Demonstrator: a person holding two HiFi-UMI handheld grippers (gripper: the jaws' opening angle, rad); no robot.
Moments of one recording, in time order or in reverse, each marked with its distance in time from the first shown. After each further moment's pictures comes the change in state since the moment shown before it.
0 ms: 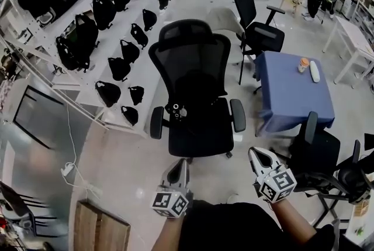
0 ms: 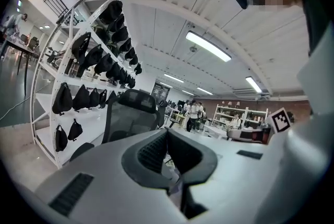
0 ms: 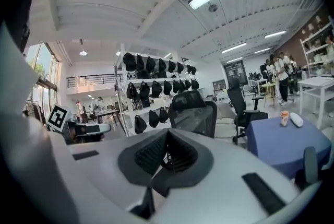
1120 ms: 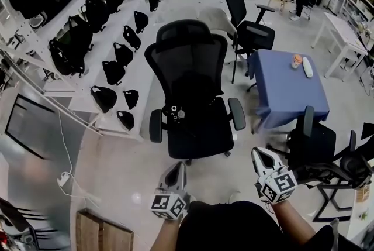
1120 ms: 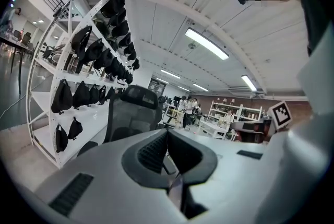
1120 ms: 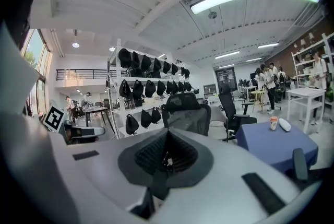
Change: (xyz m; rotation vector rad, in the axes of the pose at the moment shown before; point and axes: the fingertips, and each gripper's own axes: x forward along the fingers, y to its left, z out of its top) left arm -0.017 0.060 -0.003 0.009 0.052 -0.057; right arm 0.013 0.034 -0.004 -0.029 -0.013 -0.128
